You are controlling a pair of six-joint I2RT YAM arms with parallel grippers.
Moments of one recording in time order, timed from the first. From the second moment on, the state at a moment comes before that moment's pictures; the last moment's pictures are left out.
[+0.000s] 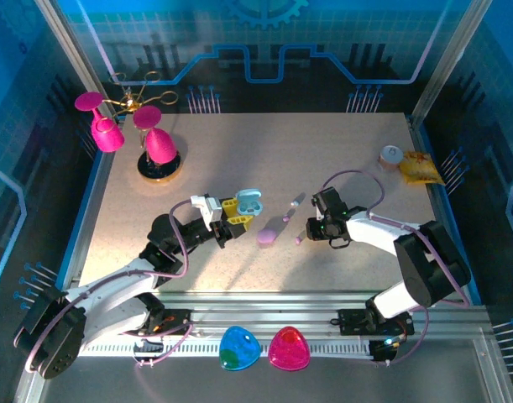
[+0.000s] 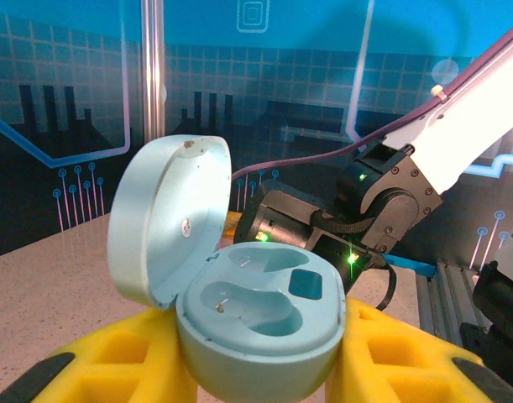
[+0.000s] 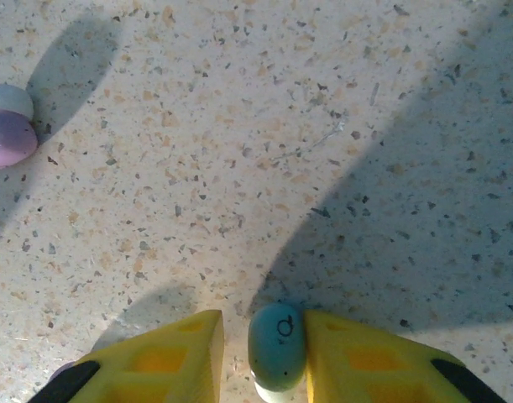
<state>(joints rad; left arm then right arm) -0.57 0.99 0.32 0.84 0.51 -0.16 0.44 1.50 0.69 -0.34 -0.01 0.37</state>
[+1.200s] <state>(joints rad) -0.57 1.04 0.32 0.84 0.51 -0.16 0.44 1.55 0.77 -0.39 -0.01 0.34</state>
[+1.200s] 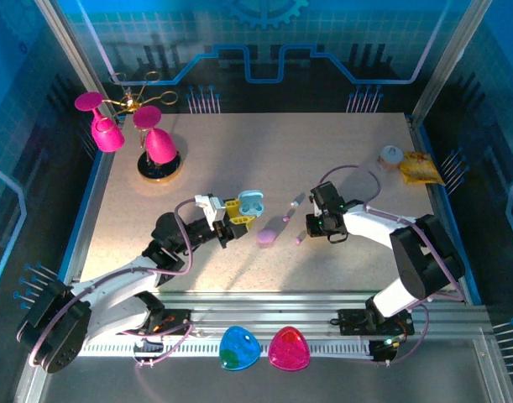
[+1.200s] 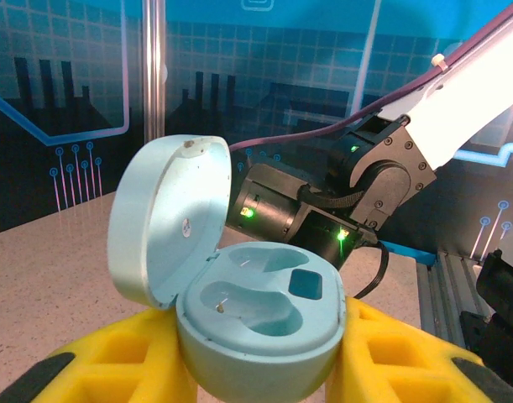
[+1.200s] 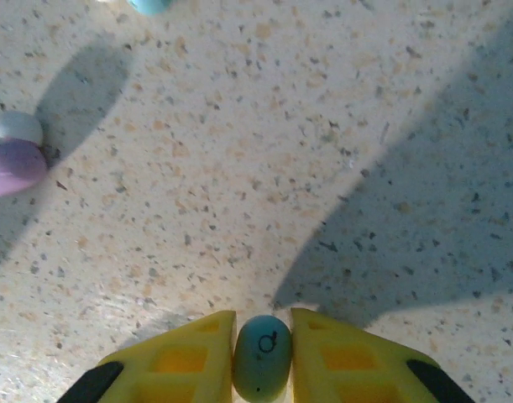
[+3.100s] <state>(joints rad) -0.57 1.05 0.32 0.85 0.51 -0.16 0.44 1.49 0.80 -0.35 -0.08 0.30</state>
